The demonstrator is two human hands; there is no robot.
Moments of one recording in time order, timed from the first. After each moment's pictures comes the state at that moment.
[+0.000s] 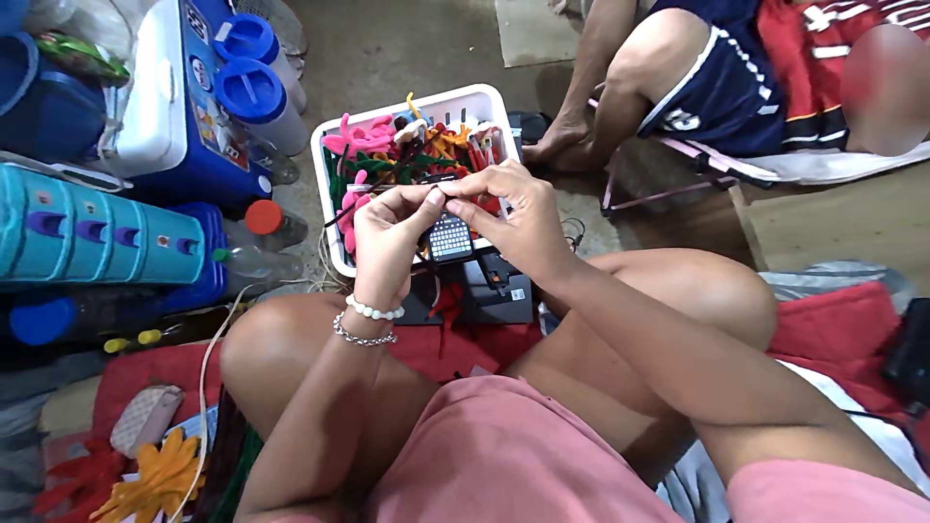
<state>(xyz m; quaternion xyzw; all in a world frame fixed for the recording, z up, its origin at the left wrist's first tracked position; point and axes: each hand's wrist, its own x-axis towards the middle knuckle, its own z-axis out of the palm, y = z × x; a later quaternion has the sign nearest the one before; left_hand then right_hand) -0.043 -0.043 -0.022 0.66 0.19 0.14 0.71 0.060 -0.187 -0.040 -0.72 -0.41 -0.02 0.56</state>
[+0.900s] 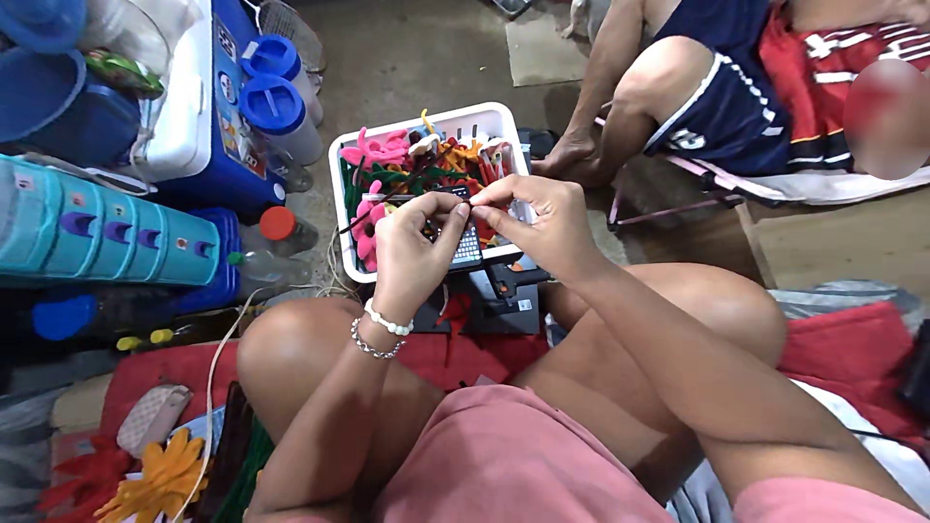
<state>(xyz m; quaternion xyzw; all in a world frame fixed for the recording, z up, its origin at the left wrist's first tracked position) -0.039 -0.038 -0.023 0.84 0.07 0.22 0.49 0.073 -0.197 -0.028 -0.71 -0.47 -0.03 0.53</state>
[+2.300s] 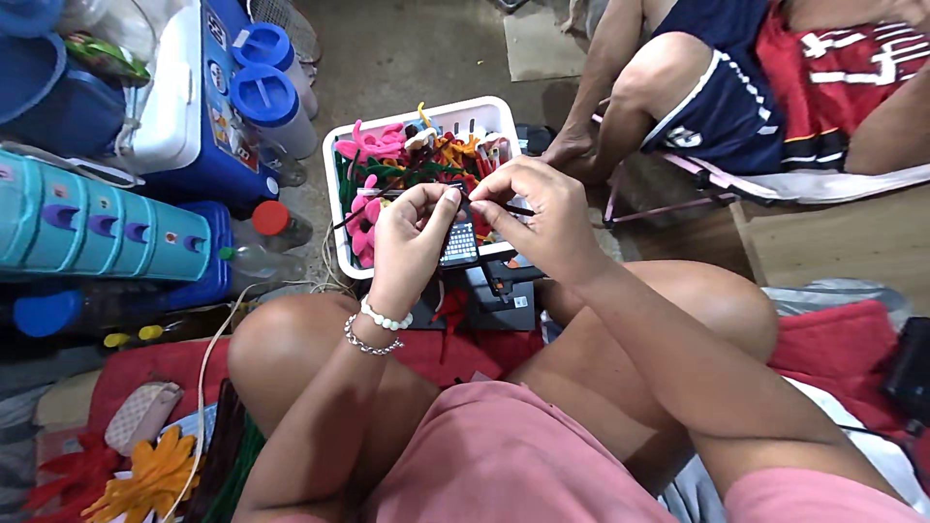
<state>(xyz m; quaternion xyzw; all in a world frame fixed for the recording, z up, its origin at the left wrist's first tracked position) -0.043 -0.045 -0.014 0.74 0.15 0.14 0.64 0.069 -0.197 -0.018 -0.74 -0.48 -0.07 0.47</state>
